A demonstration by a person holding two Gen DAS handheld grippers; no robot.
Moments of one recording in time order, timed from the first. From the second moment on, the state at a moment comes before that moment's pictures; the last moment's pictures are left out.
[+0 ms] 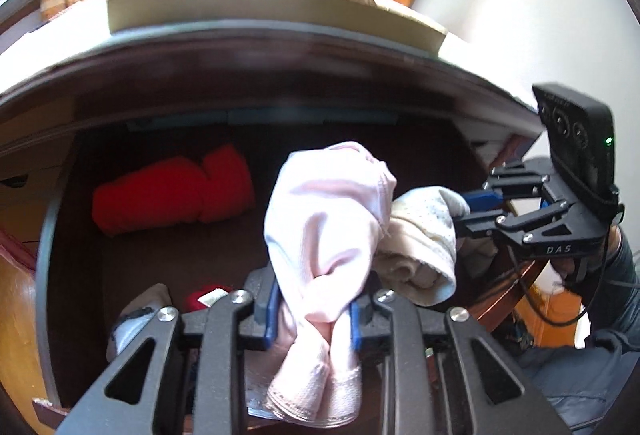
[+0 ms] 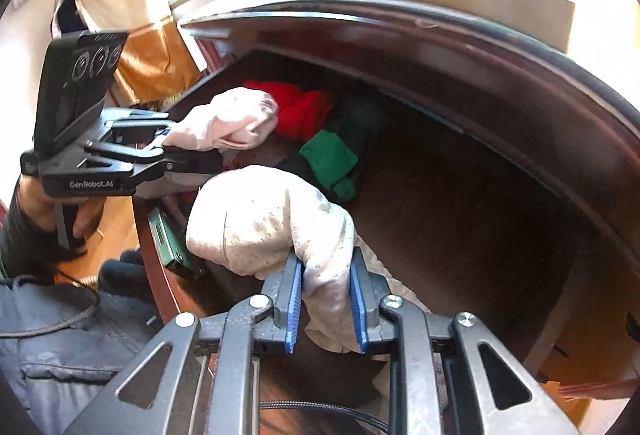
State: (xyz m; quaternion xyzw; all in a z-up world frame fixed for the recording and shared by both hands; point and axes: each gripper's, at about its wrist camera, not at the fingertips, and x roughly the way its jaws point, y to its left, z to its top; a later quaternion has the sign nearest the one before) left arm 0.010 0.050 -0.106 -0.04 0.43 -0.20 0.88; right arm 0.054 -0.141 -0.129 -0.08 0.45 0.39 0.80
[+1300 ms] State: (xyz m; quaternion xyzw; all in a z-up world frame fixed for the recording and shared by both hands) left arm -0.023 0.055 -0.065 -0.03 0.27 -0.08 0.96; right arm 0.050 -0.211 -0.085 0.14 0.40 0.39 0.82
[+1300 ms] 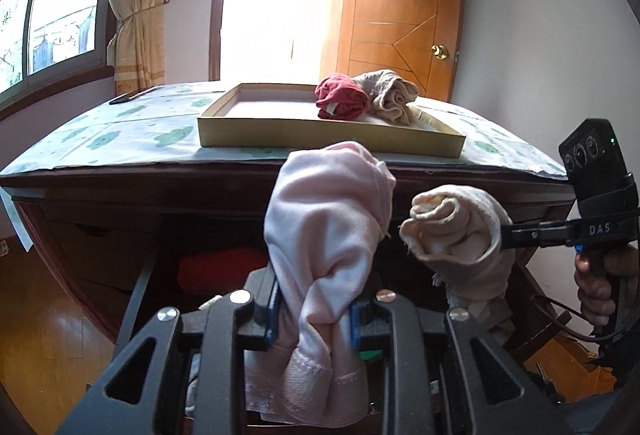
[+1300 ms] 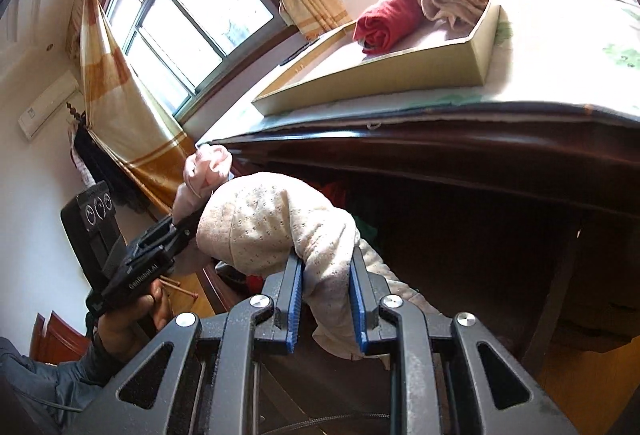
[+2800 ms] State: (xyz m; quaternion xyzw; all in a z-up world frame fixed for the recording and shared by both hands) left arm -0.018 0.053 -0.025 -0.01 0.22 -0.06 0.97; right arm 0.045 -0.193 -0.015 0.16 0.30 0.39 0.86
